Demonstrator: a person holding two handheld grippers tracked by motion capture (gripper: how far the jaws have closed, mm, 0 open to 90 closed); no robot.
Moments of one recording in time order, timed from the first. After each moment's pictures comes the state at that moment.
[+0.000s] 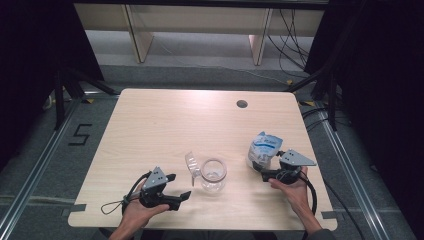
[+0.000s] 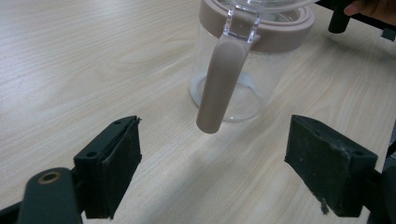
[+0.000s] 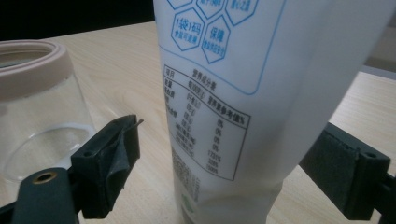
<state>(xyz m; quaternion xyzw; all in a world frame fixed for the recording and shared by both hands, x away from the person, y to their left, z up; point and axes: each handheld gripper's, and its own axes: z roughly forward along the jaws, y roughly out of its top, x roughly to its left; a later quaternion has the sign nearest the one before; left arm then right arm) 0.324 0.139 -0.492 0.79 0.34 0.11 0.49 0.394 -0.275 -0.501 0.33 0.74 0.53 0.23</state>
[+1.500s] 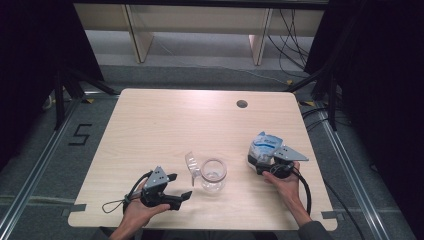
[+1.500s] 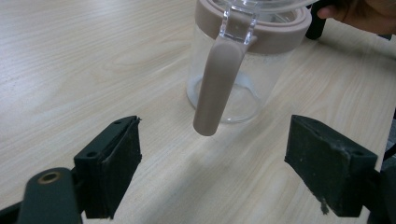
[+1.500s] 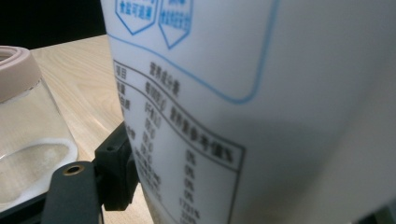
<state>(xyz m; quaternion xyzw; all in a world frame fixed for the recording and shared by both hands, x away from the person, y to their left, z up) 0.325 0.137 -0.492 0.80 0.33 0.11 0.49 0.417 -0.264 -0.515 0.34 0.73 0.56 0.22</state>
